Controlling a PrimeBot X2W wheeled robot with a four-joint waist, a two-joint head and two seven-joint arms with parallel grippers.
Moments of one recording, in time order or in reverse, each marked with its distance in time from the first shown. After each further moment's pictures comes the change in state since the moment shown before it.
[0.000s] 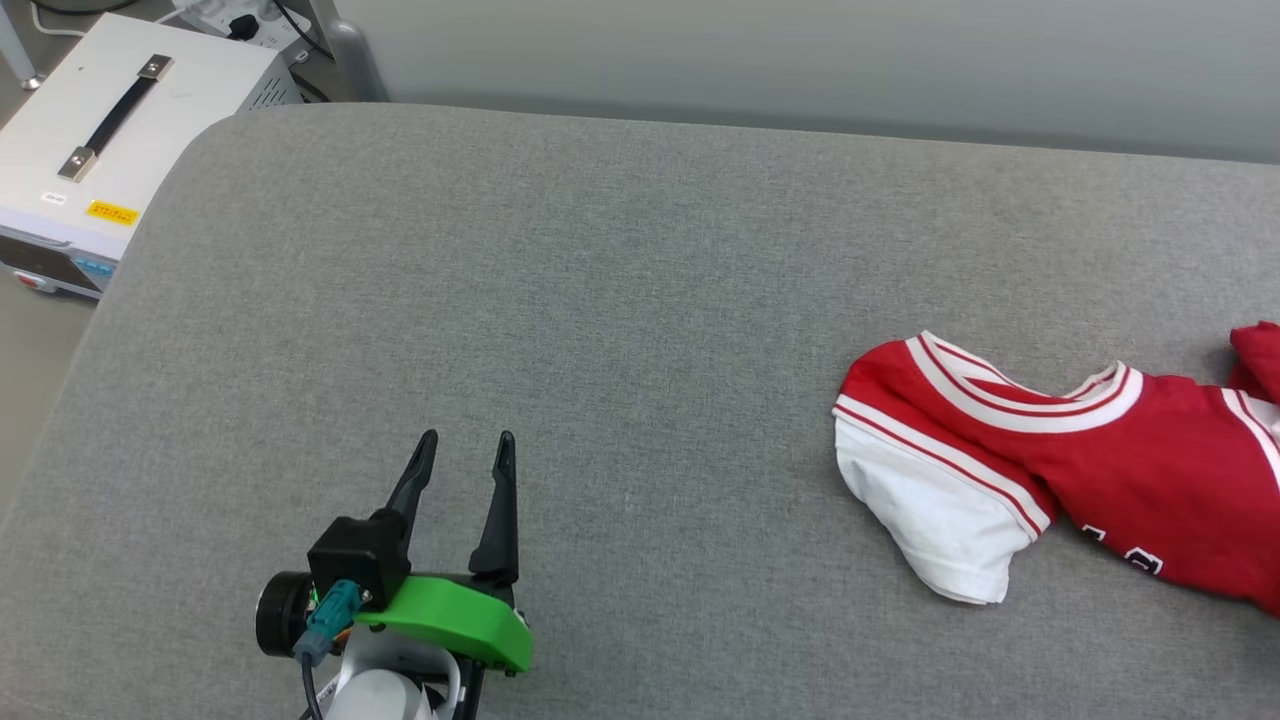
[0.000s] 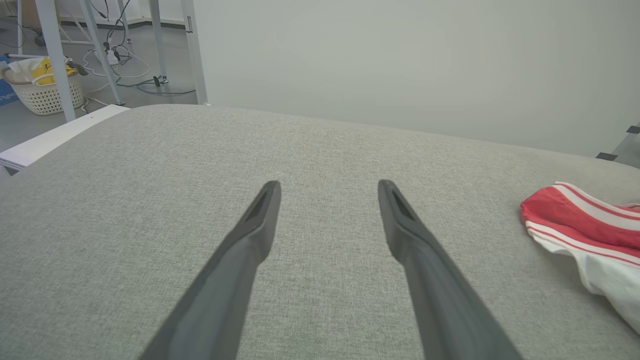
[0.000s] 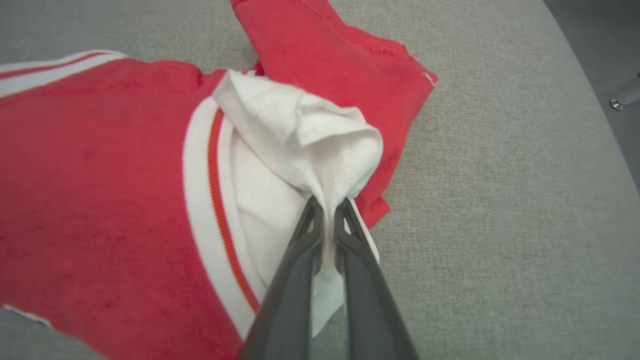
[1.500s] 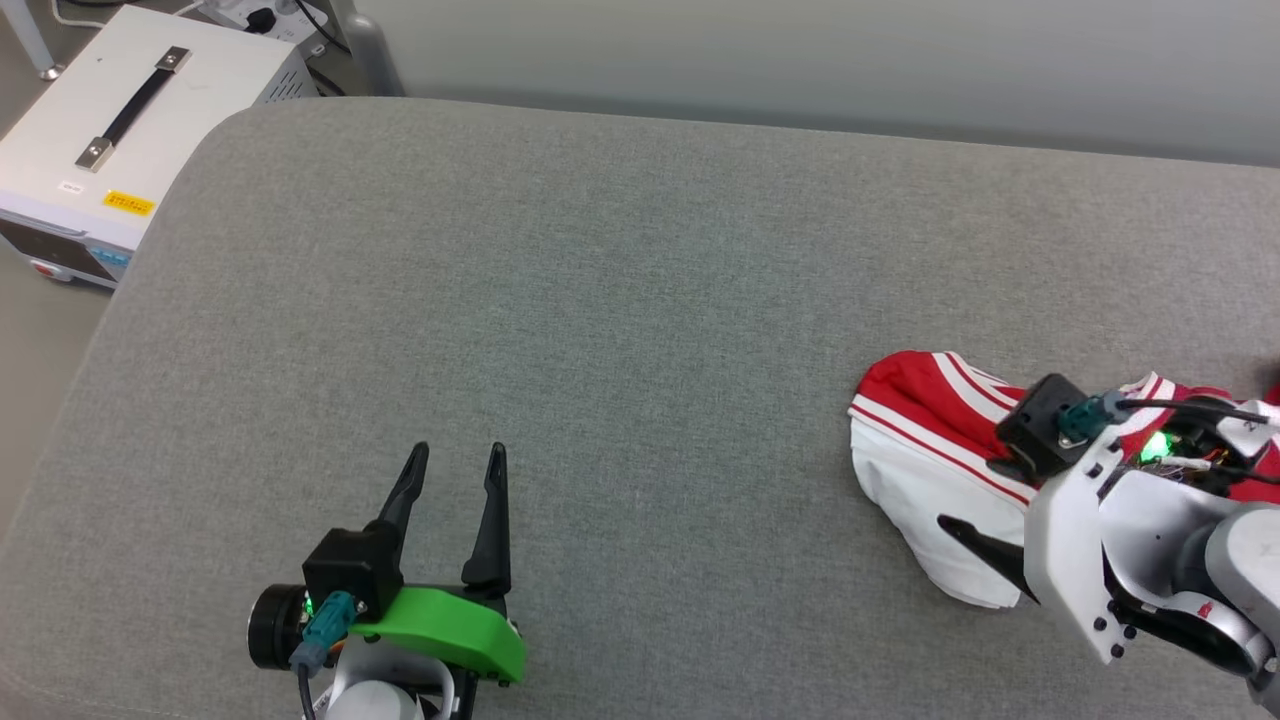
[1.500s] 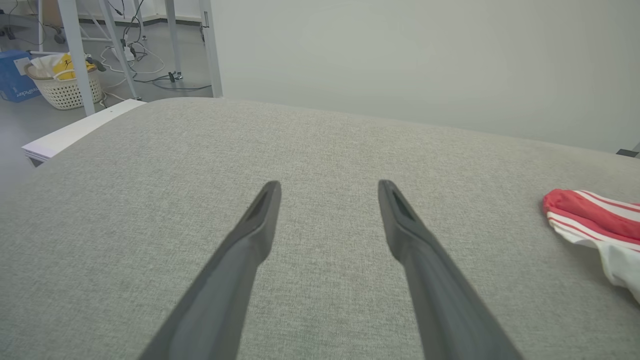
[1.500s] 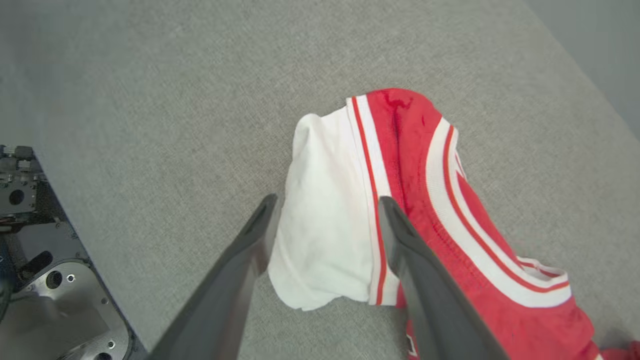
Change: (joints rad) left arm 0.021 0.000 0.017 -0.001 0.016 -0.001 0.000; right arm -0.065 -0.016 0.214 -0.933 -0.258 0.000 0.653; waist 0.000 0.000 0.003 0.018
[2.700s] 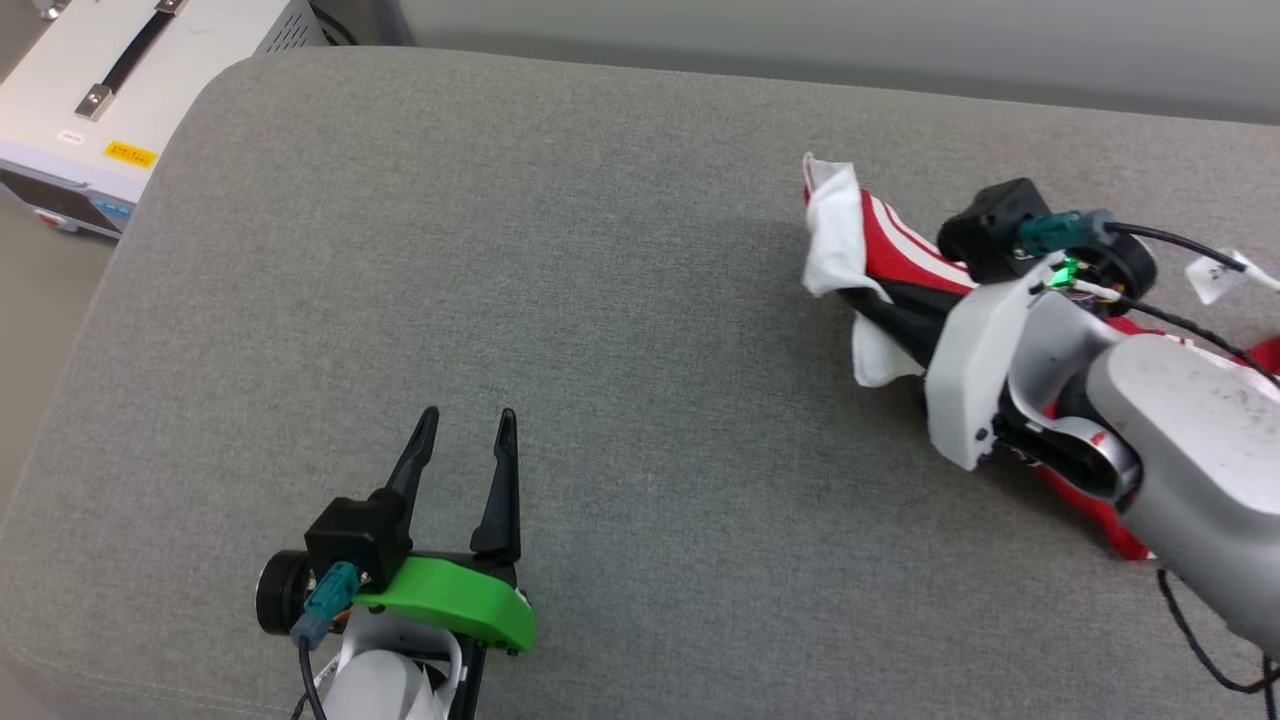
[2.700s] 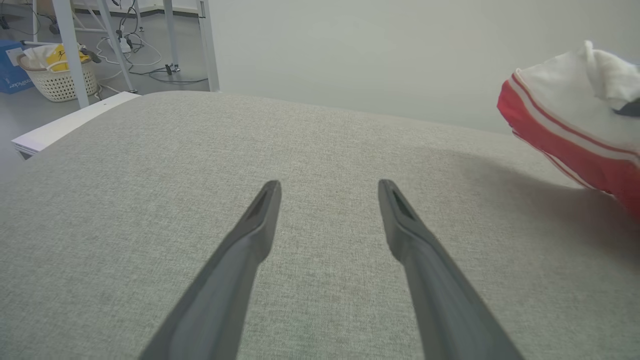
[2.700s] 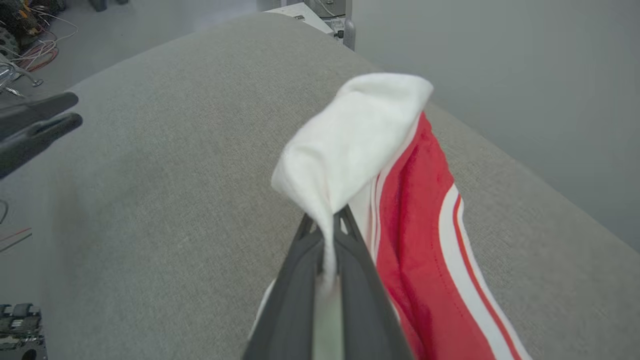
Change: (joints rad) left arm -0.049 0.000 -0.021 -0.006 -0.022 0.002 0.000; right arm -0.365 0.212 0.171 0.337 0.152 0.000 -0.362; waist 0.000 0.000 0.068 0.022
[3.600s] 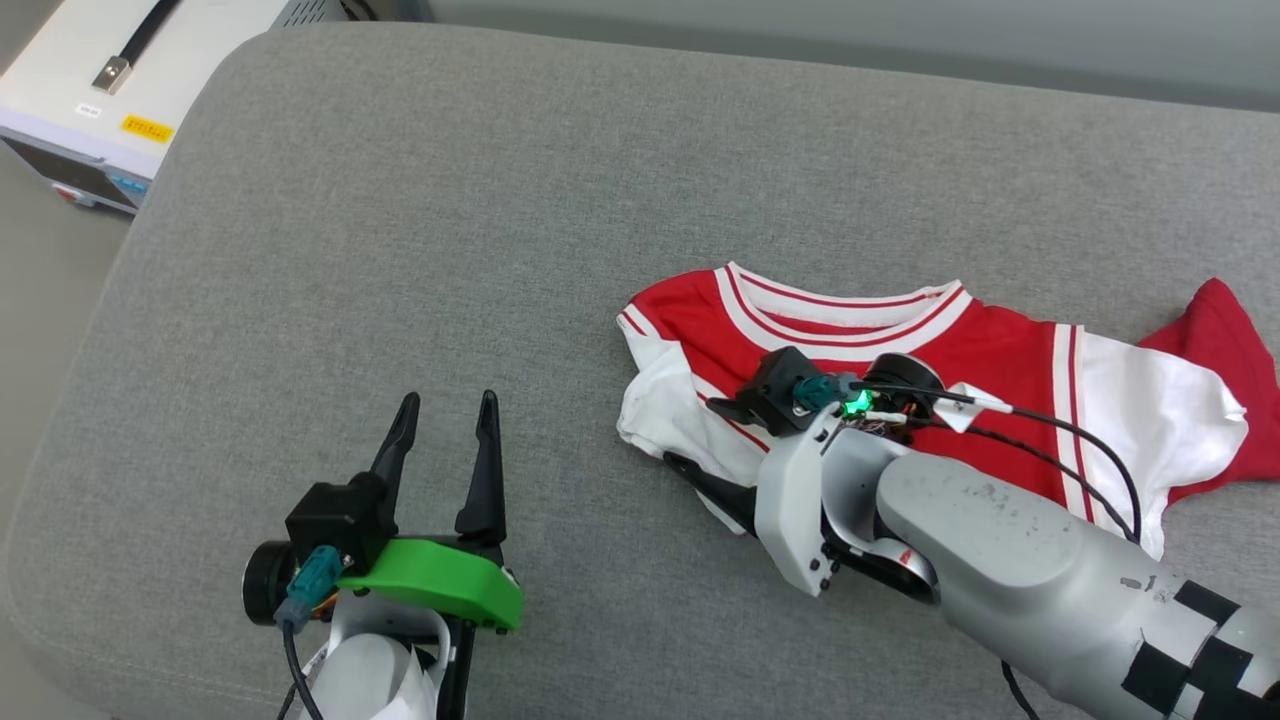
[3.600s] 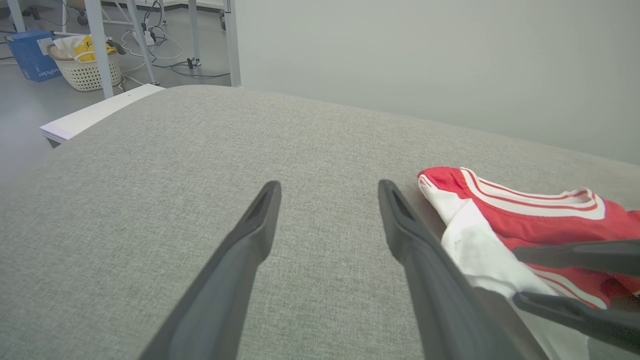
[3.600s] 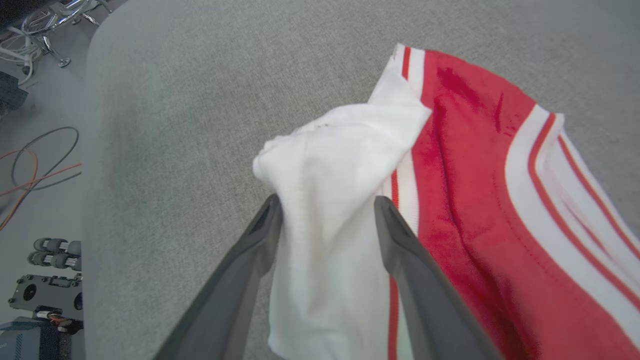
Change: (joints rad) left arm -0.031 0.000 0.016 0.016 -0.025 0.019 0.000; right arm -0.029 0.310 0.334 0.356 -0.020 0.000 -0.189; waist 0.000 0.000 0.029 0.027
